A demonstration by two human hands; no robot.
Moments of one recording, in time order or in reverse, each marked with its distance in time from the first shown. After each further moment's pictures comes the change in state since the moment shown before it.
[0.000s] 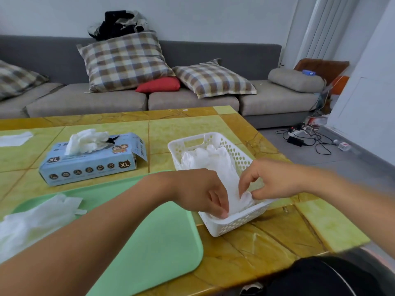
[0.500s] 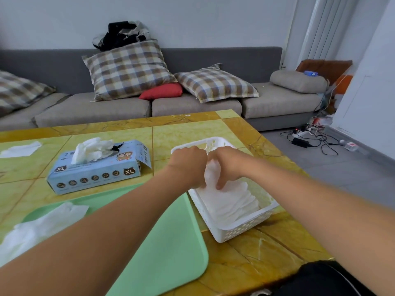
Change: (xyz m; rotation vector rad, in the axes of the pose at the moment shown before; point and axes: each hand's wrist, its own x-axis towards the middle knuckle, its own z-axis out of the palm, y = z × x) left_hand 0.036 -0.022 -0.022 0.630 0.397 -0.459; right_hand 0.108 -0.019 -0.004 -0.145 0.167 0.273
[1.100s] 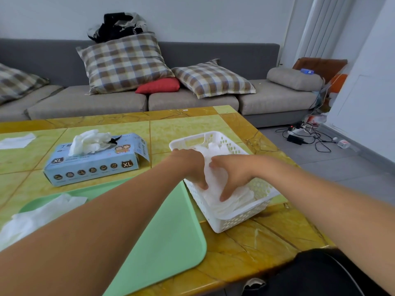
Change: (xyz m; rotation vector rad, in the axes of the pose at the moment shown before) left_hand 0.024 -0.005 0.023 -0.031 -0.288 0.018; right_hand -0.028 0.011 0.007 -0.006 -0.240 -0.010
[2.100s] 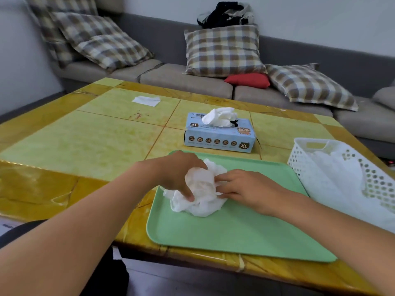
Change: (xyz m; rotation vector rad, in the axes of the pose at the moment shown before) left_hand -0.233 -0.237 0.123 -0.450 0.069 -0.090; right_hand 0.043 -0.259 0.074 -0.221 0.293 -0.722
